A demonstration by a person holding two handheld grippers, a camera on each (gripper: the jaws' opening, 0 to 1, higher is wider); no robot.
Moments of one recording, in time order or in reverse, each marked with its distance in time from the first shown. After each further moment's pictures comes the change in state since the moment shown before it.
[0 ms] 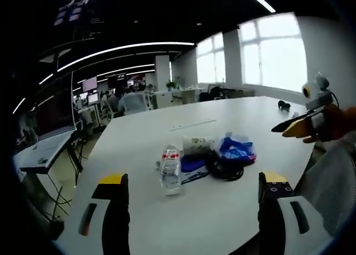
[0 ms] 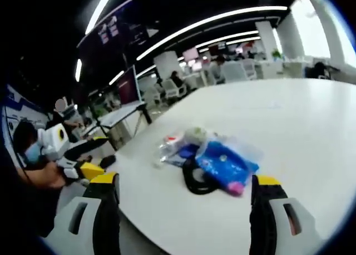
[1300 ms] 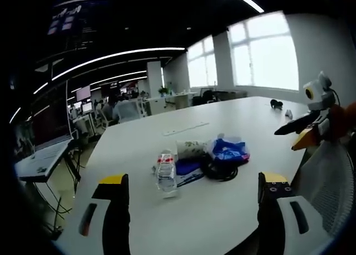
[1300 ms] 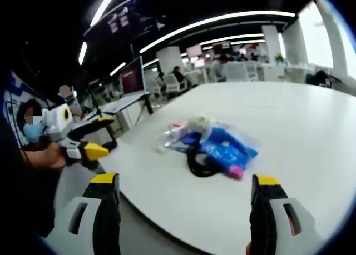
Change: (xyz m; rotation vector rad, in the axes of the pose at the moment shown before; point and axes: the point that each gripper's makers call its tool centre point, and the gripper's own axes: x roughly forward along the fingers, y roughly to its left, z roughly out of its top) left arm -0.014 -0.010 0.006 0.047 -0.049 -0.049; right arm -0.031 0.021 -0.037 -0.082 0.050 -0.021
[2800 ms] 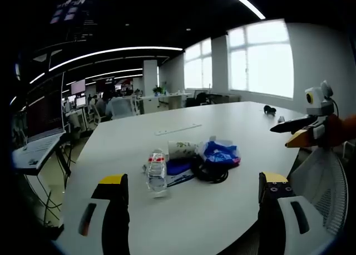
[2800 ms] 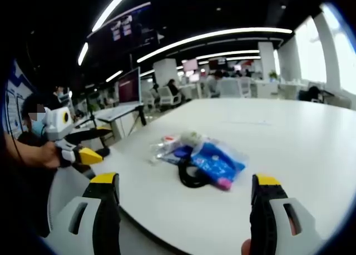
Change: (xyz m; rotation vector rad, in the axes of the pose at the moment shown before) left arm -0.001 -0.008 0.001 -0.061 -0.010 -0.067; right arm -0.014 -0.005 0.017 -0.060 -0.111 -0.071
